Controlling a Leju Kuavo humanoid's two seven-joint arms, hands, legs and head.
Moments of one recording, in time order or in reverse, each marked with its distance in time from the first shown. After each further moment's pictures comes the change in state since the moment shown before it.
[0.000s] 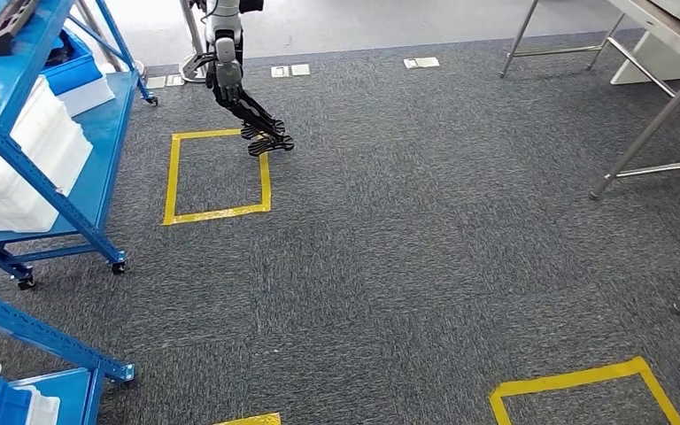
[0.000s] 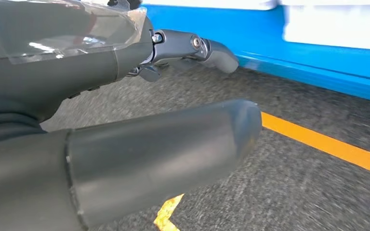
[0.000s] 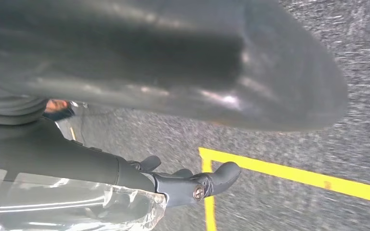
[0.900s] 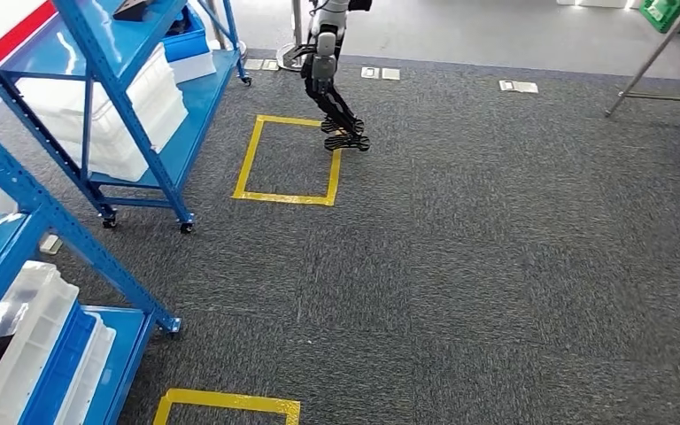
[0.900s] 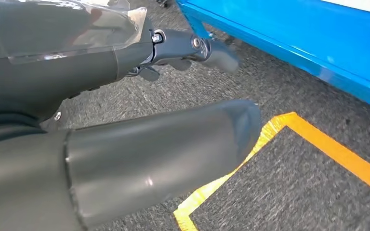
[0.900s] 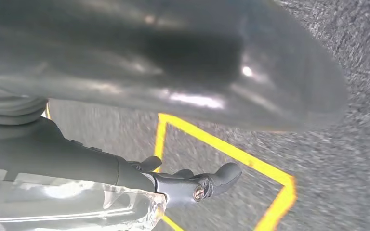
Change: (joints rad) left arm -0.004 -0.001 0.014 0.000 -0.001 0.002 0.006; right arm -0.007 0.000 0.002 0.000 0.027 0.008 0.009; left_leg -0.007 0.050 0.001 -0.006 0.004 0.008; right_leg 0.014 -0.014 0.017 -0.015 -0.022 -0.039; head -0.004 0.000
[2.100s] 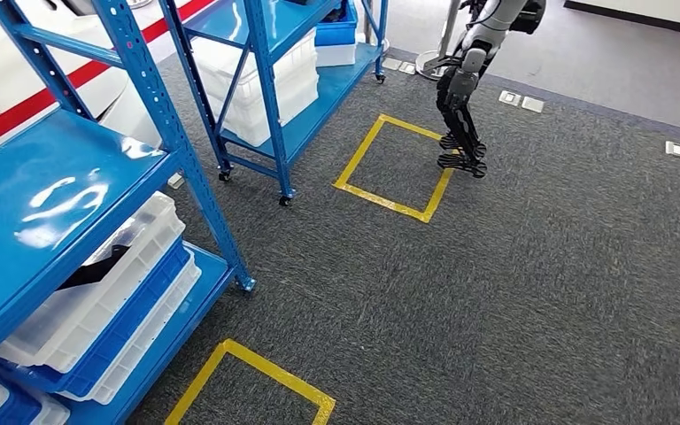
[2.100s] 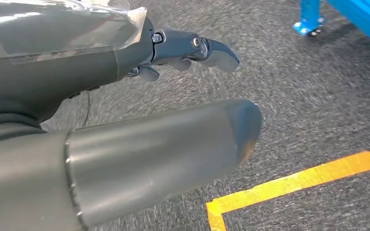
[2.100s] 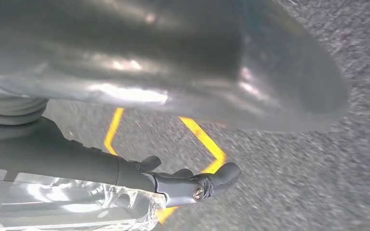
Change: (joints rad) left arm -0.001 -0.002 0.004 -0.001 -0.011 -0.019 -0.003; right arm 0.022 0.004 0.001 0.000 0.012 0.005 0.001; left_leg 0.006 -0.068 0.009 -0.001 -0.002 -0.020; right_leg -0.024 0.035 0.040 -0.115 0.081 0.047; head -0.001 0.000
